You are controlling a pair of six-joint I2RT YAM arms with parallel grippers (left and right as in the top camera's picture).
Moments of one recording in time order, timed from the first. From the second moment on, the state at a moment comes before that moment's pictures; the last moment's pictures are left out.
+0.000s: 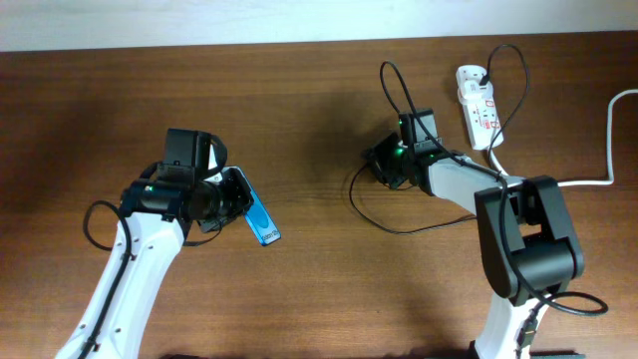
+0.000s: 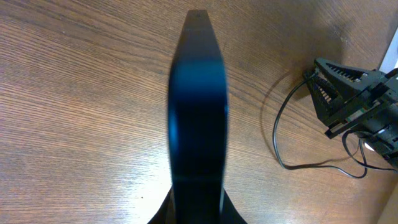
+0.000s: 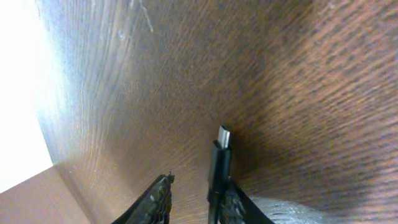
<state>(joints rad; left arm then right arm) -0.14 1.38 1.08 -0.85 0.31 -0.65 0.22 2.02 1.10 -0.03 -0.37 1.24</state>
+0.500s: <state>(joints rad) -0.14 1.38 1.08 -0.77 0.44 -0.54 0.16 1.96 1.06 -0.23 -0.53 0.67</state>
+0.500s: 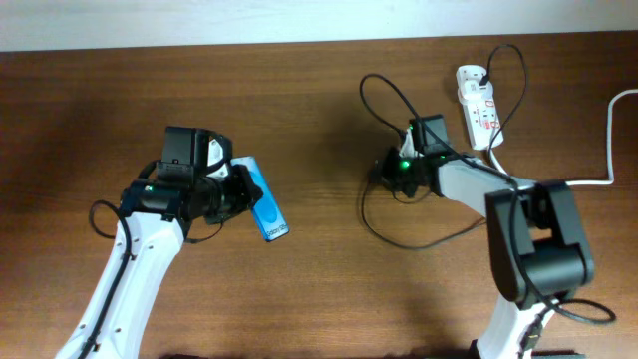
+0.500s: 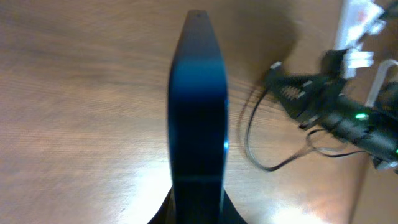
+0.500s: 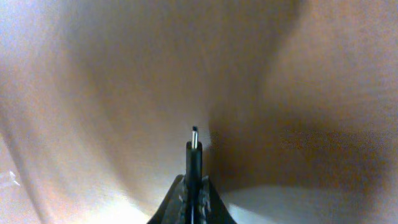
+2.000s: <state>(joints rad) -0.15 1.38 1.08 0.19 1.04 -0.88 0.14 1.48 0.86 -0.17 -1.54 0.16</state>
